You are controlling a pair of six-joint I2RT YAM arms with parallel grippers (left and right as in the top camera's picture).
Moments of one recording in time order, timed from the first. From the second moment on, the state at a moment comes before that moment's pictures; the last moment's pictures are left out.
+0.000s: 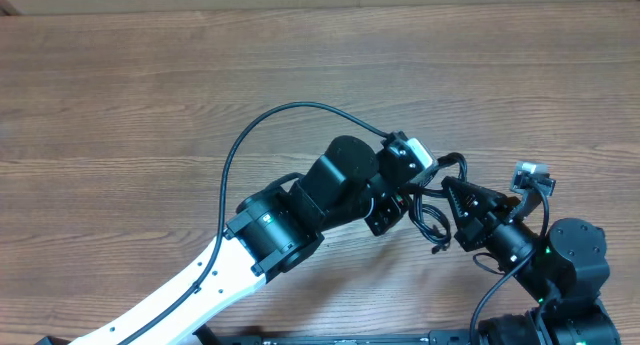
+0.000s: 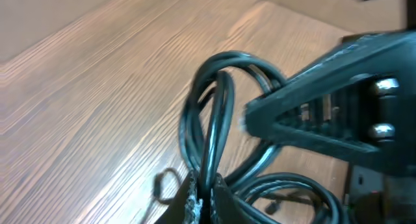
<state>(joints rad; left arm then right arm) -0.88 1.31 1.19 -0.41 0.16 -0.01 0.14 0.47 0.63 -0.45 -0.42 0.58</state>
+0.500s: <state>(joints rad) -0.88 1.31 1.19 -0.41 -0.17 -0.15 0.14 0.48 0.63 -0.22 -0.81 0.51</state>
